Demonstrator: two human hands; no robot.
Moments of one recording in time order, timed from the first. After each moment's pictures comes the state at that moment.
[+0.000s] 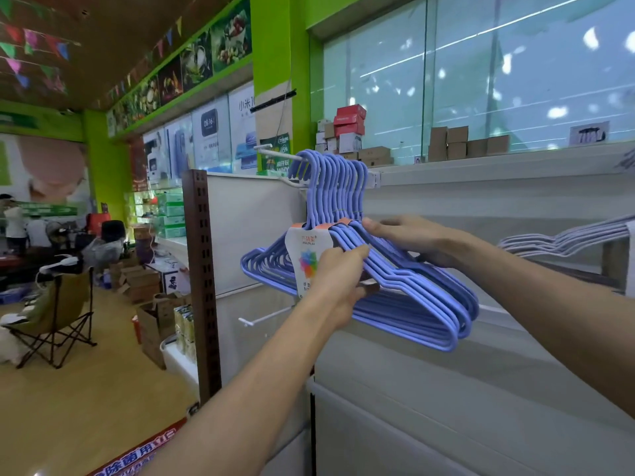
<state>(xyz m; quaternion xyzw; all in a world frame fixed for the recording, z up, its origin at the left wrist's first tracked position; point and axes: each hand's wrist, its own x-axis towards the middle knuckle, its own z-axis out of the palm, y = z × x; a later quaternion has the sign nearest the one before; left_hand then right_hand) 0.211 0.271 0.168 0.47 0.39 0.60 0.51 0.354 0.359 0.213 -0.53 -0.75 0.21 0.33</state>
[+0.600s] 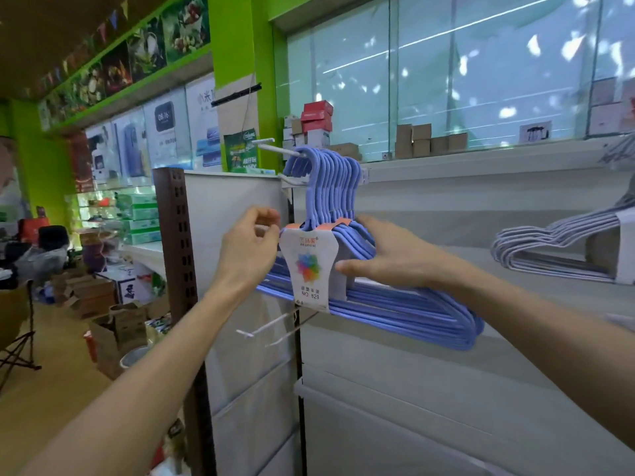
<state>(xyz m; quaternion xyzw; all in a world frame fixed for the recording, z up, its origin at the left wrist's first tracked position) 0.076 0.337 0.179 0.65 0.44 0.61 0.06 0.303 0.301 0.196 -0.54 -0.79 -0.03 0.27</state>
